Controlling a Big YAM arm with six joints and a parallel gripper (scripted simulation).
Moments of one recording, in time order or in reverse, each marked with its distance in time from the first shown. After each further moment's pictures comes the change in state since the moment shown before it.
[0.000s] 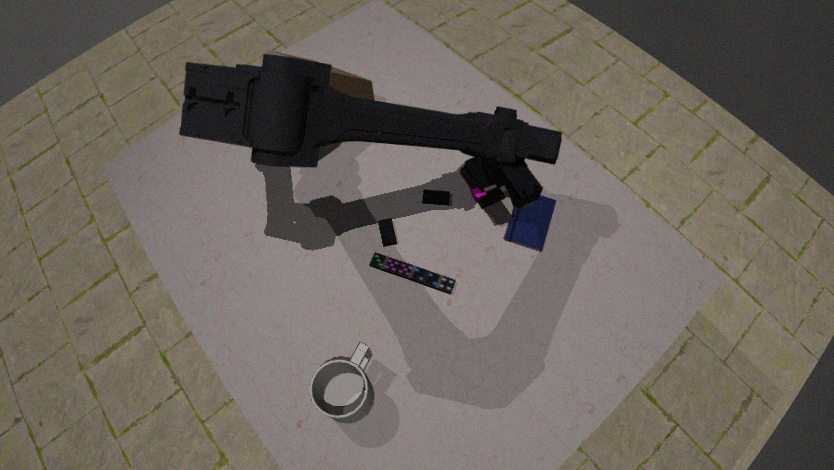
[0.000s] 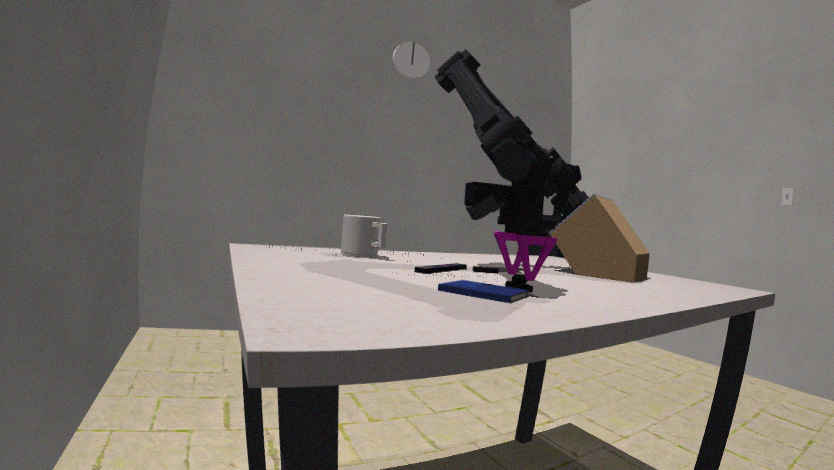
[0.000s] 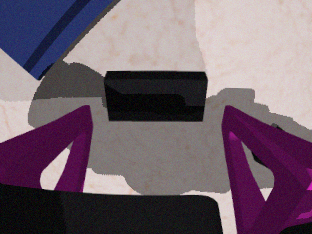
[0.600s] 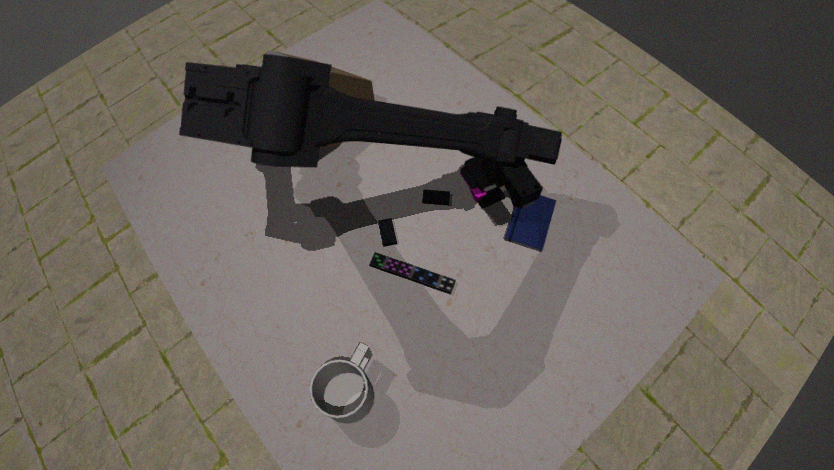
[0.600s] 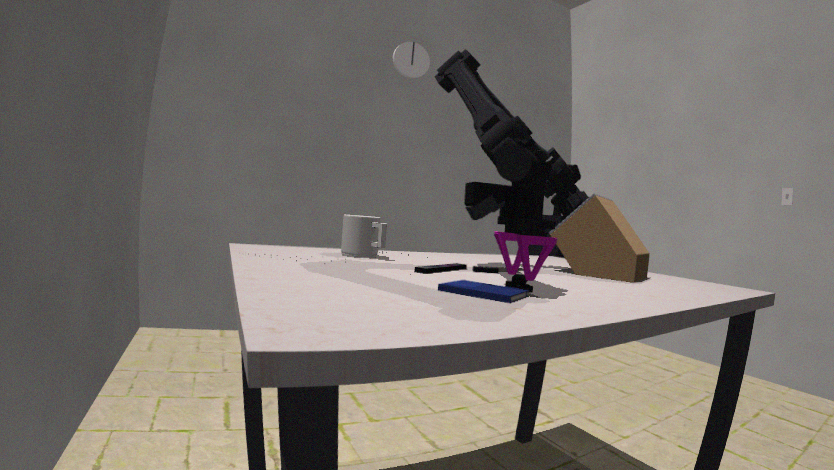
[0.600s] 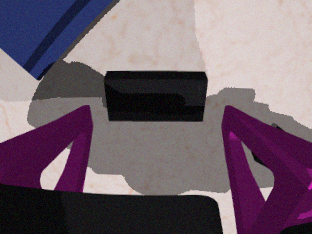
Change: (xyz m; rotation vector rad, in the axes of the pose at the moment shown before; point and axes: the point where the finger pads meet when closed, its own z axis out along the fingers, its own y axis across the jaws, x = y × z) arm 0.000 0.000 0.000 0.000 0.000 0.000
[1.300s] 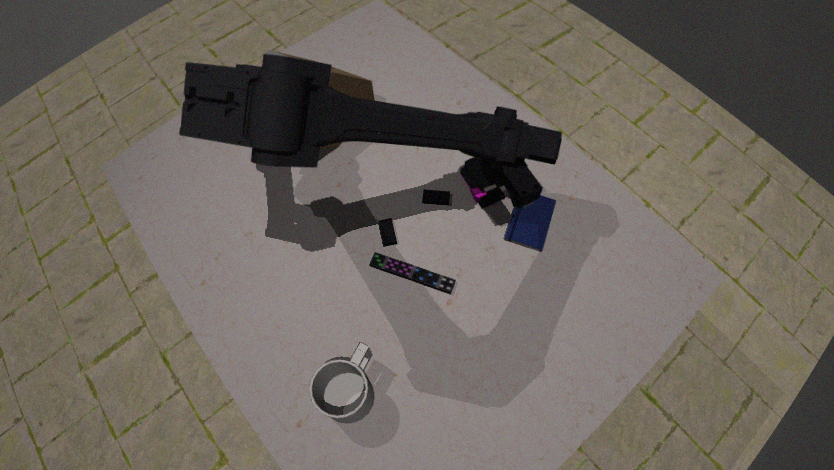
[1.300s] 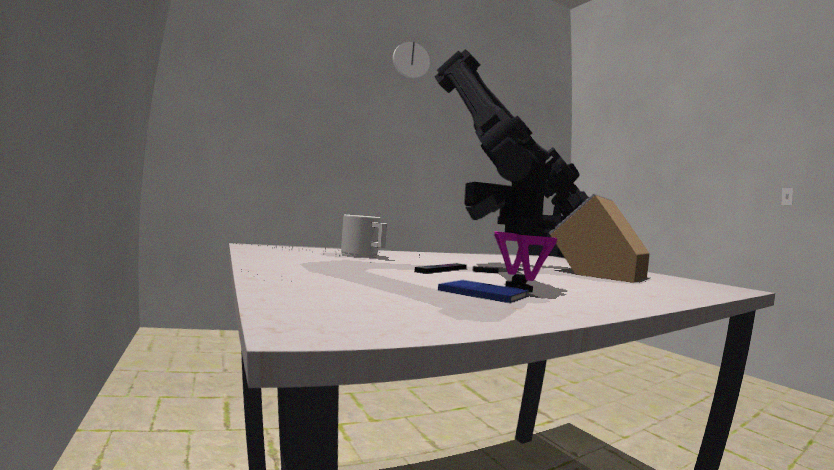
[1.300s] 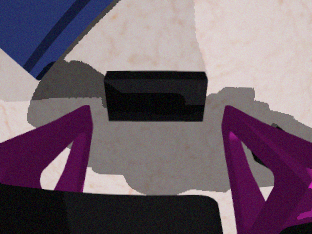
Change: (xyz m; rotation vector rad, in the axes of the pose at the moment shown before) arm 0.000 0.000 0.000 0.000 0.000 0.000
